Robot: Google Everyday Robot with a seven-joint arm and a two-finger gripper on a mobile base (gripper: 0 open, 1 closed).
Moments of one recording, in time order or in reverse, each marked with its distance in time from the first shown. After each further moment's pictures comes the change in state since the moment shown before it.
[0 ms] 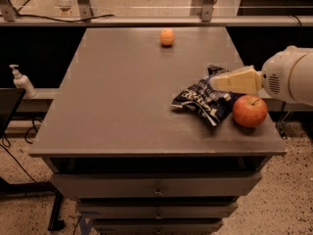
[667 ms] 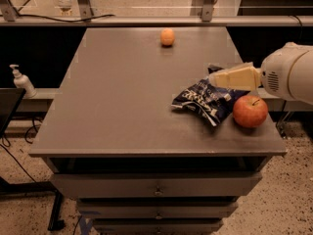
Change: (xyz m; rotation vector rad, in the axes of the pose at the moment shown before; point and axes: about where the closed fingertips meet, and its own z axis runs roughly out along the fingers) arm -0.008 -0.002 0.002 0.000 -0.041 0.001
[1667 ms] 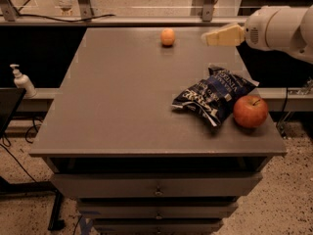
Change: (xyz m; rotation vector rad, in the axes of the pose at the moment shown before) arm -0.066 -0.049 0.120 -0.092 -0.134 -0.033
